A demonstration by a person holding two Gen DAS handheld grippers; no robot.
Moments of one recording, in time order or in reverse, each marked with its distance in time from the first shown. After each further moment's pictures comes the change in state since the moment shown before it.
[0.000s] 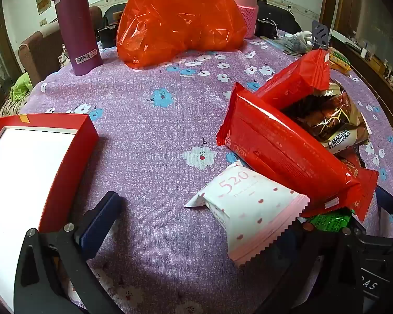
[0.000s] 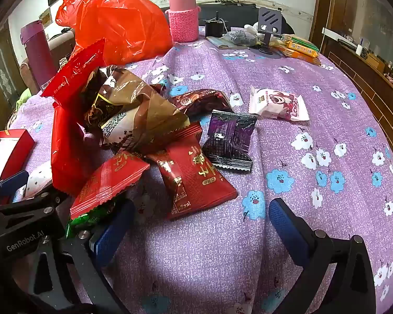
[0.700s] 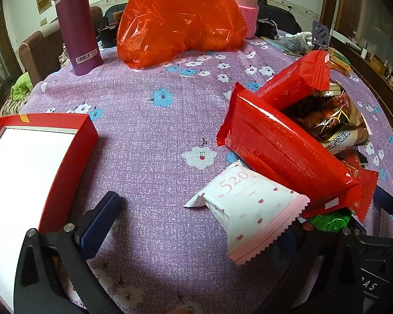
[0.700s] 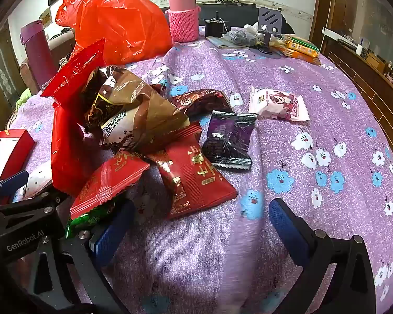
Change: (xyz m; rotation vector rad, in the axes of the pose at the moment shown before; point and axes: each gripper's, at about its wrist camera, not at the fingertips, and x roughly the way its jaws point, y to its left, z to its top) left arm 0.001 -0.001 0.001 -0.001 -0.001 0.001; right arm 0.000 0.001 0.000 0.000 0.001 -0.001
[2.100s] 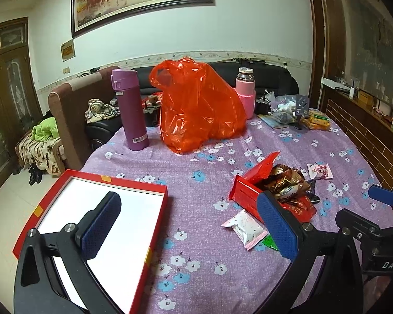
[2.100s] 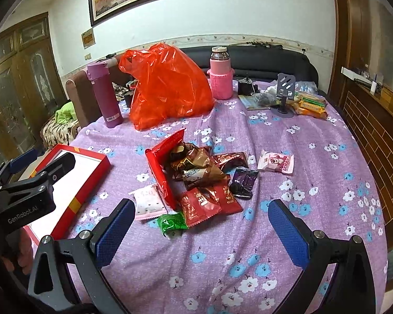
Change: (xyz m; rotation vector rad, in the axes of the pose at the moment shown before) left arm -0.160 0.036 -0.002 0.012 -0.356 0.055; right arm -0.144 0.009 0.006 -0.094 -0.195 0.179
